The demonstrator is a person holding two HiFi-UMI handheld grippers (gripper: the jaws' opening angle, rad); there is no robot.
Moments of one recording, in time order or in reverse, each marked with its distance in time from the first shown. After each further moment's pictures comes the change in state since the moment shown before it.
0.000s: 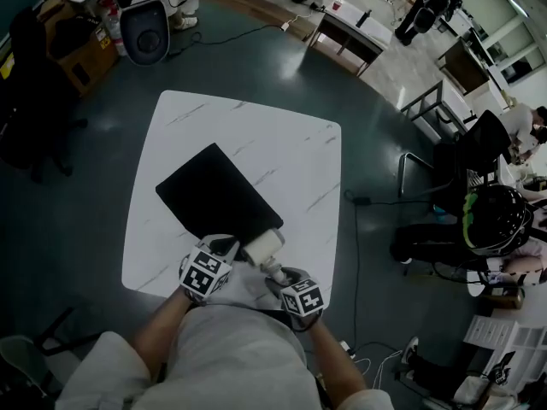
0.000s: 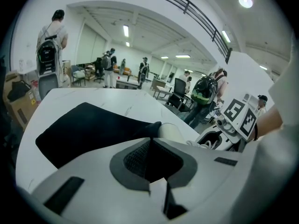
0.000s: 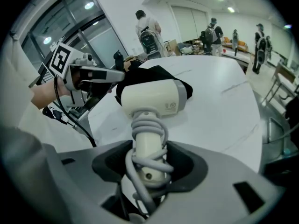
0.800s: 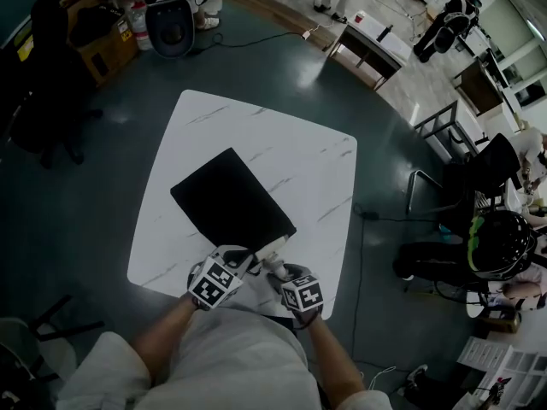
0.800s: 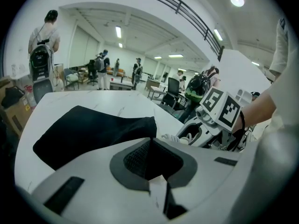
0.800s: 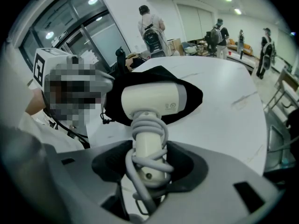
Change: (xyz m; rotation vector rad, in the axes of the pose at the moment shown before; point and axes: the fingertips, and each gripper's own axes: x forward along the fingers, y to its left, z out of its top) left arm -0.008 -0.019 -0.007 0.076 -0.006 -0.045; right arm 0.020 -0.001 0.032 -0.048 0.027 -0.001
